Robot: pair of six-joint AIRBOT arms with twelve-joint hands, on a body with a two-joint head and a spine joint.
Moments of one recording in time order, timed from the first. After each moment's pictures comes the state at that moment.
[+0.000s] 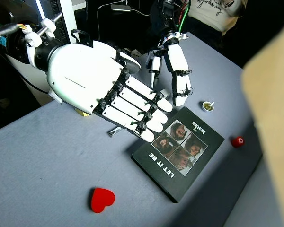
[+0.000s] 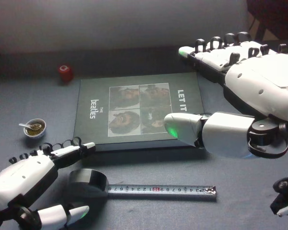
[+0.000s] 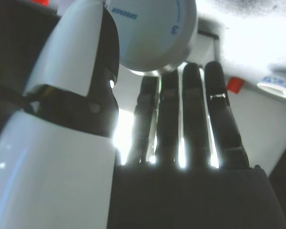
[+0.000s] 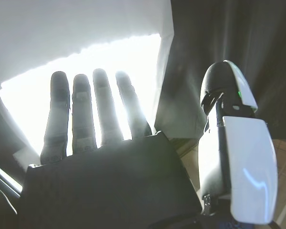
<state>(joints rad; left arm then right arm) 1.24 -0.93 0.74 -0.57 -1.04 0.80 -0.33 -0.87 0.44 1.17 0.83 -2.00</state>
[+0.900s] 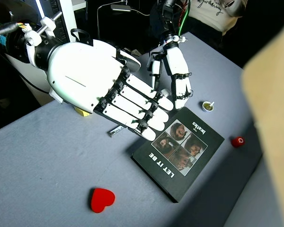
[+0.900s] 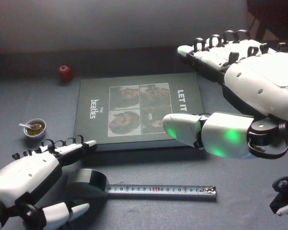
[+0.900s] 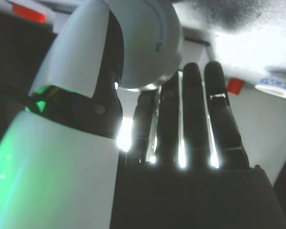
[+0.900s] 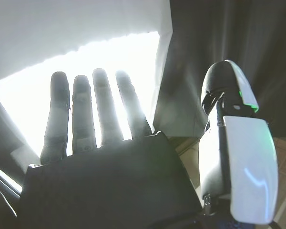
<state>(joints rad) 1.21 -0.96 0.75 -0.60 -1.04 0.90 -0.33 -0.87 0.44 1.16 0.82 -1.99</state>
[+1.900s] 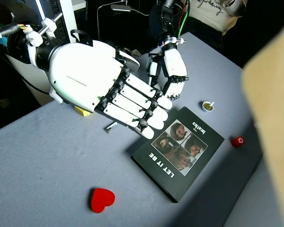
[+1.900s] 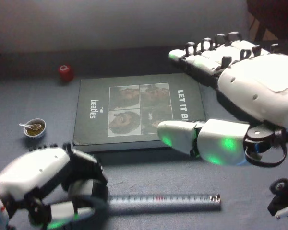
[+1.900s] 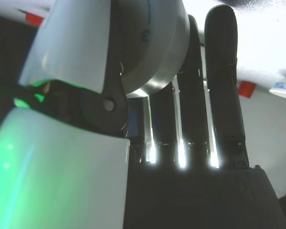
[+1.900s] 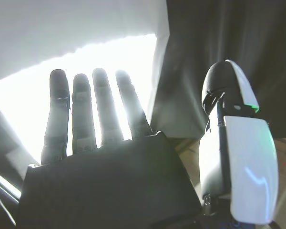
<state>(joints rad) 1.15 -0.94 0.77 -0.54 -0.97 0.91 -0.34 -0.87 0.44 1.10 0.78 -1.97</state>
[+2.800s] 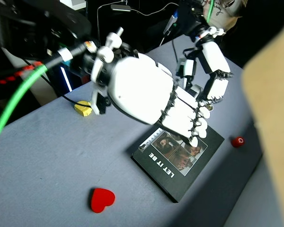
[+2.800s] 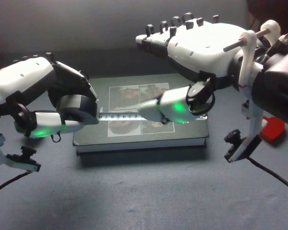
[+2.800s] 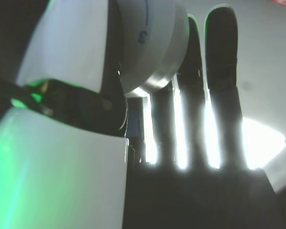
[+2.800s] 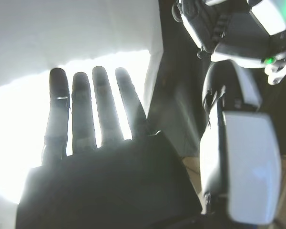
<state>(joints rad) 0.82 -0.85 0.96 -0.41 -0.68 0.80 -0.15 -1.14 0.76 1.45 0.64 -2.32</state>
